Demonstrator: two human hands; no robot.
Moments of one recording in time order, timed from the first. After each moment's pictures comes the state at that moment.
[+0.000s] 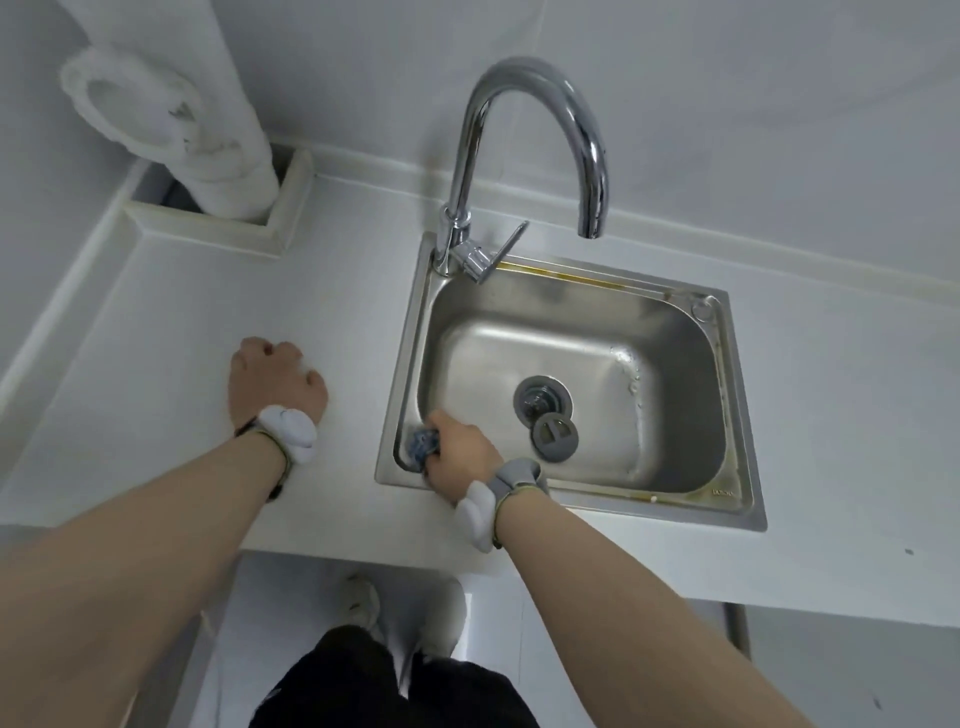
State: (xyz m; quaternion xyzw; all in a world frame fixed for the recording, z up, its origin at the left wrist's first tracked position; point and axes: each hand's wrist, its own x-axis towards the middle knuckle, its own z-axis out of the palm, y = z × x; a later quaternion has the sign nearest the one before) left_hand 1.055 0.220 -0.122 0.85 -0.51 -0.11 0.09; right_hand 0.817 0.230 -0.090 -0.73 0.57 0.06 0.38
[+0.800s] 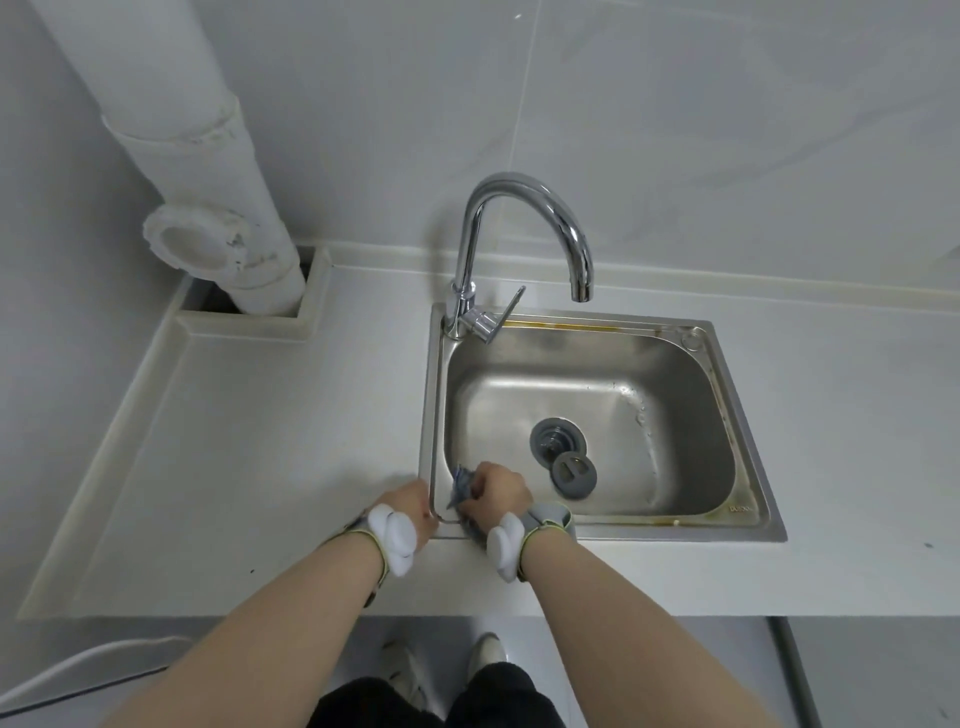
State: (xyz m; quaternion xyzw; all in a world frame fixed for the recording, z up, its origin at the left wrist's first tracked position) left_hand 0.971 0.251 -0.062 0.69 -0.58 -0.40 -0.13; right_hand 0.829 0.228 -0.089 -0.62 0.69 0.04 0.37
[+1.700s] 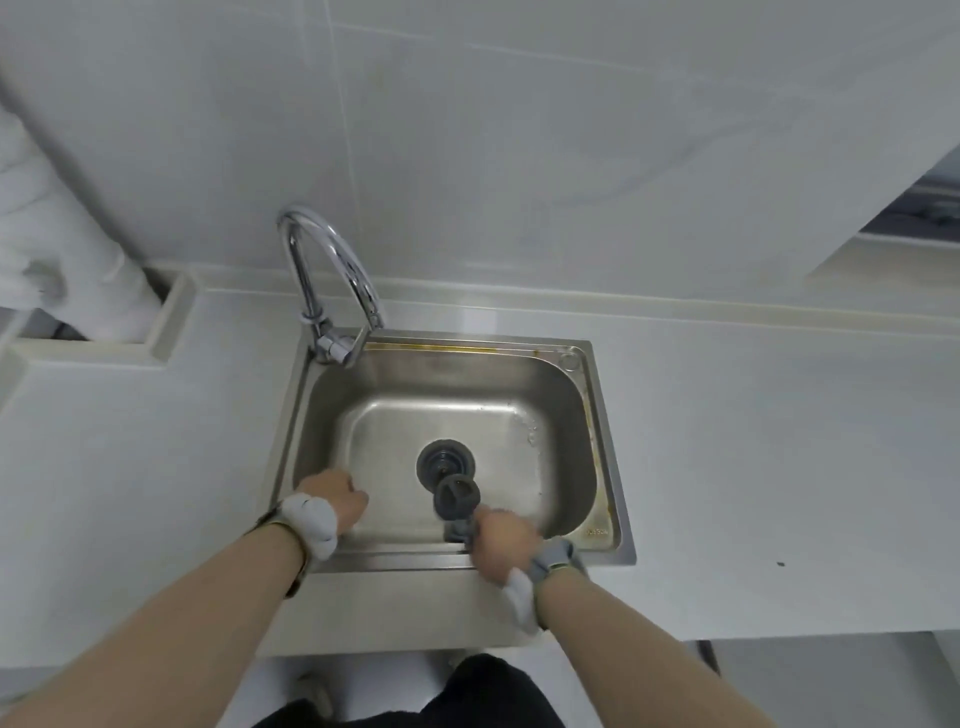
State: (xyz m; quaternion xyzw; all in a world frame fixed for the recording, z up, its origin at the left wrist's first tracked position) left_hand 0.855 0.200 -0.050 0.76 -0.53 -0.36 -0.11; right_hand 0.611 0.222 -0.089 -0.70 0.63 0.18 0.29
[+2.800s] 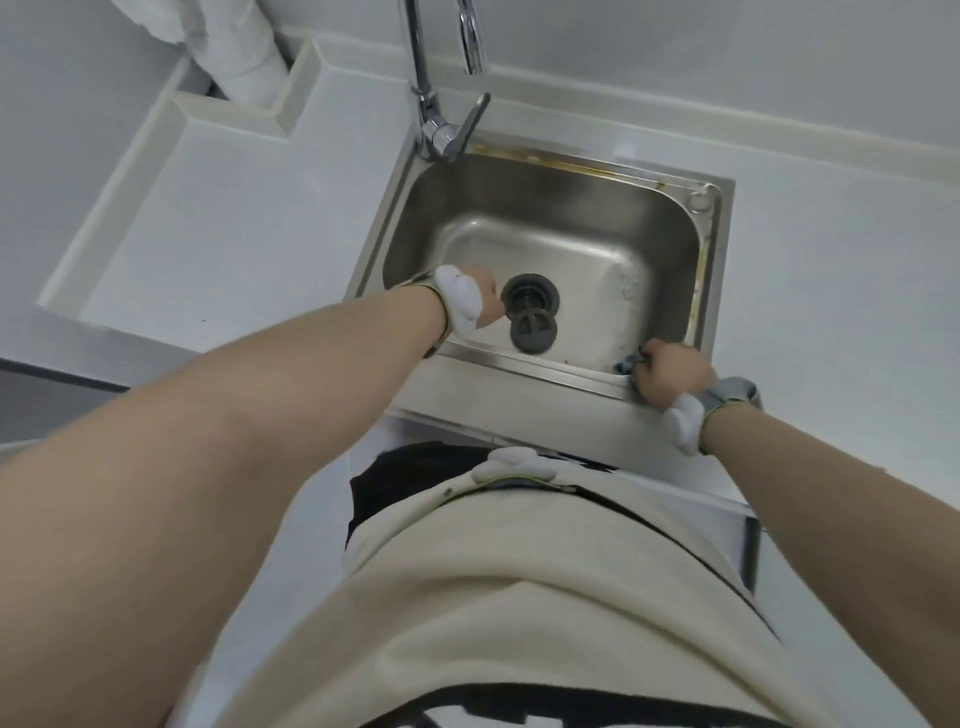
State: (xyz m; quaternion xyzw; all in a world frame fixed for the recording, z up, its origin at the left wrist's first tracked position) left_hand 0.759 0.217 -0.008 0.72 -0.60 -0.32 -0.14; right_hand 0.479 0.207 -0.088 -0.74 0.62 0.14 0.21
